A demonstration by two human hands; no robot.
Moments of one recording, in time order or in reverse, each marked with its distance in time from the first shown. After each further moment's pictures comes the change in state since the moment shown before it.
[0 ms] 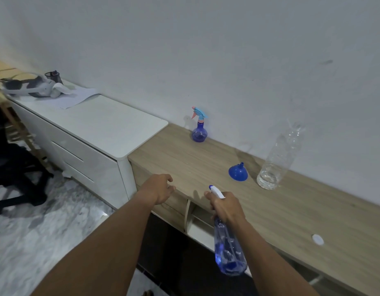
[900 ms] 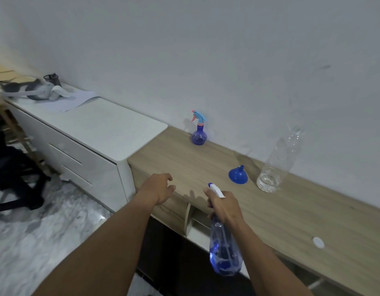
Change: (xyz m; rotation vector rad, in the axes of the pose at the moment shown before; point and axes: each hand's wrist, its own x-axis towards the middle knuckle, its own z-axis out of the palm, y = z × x) left_hand 0.009 -0.004 -0.007 0.025 0.050 0.026; right_hand -0.005 -0.017 0.005 0.105 0.020 -0.025
